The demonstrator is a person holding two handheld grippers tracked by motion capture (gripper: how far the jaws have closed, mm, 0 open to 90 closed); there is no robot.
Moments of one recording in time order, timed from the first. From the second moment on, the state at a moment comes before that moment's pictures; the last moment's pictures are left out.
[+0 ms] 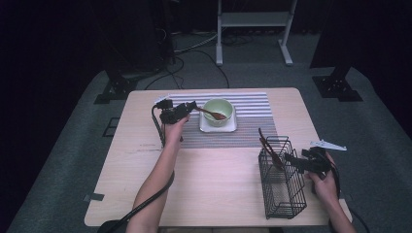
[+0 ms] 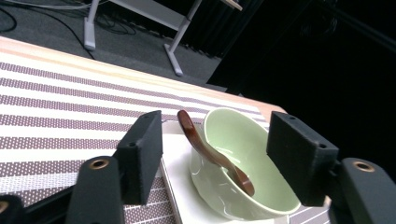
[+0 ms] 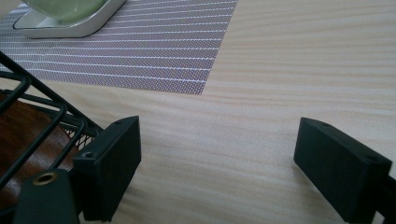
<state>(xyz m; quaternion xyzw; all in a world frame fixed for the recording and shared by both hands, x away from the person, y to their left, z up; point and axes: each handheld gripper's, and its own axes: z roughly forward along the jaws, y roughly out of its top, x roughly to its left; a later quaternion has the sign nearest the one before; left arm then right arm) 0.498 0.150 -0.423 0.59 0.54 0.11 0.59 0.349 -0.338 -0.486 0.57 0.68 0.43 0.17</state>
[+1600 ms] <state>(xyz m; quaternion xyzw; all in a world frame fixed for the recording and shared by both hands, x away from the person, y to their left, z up) 0.460 0.170 -0.427 0.63 0.52 0.10 0.57 0.350 -0.338 -0.486 0.58 0.67 0.43 0.18</state>
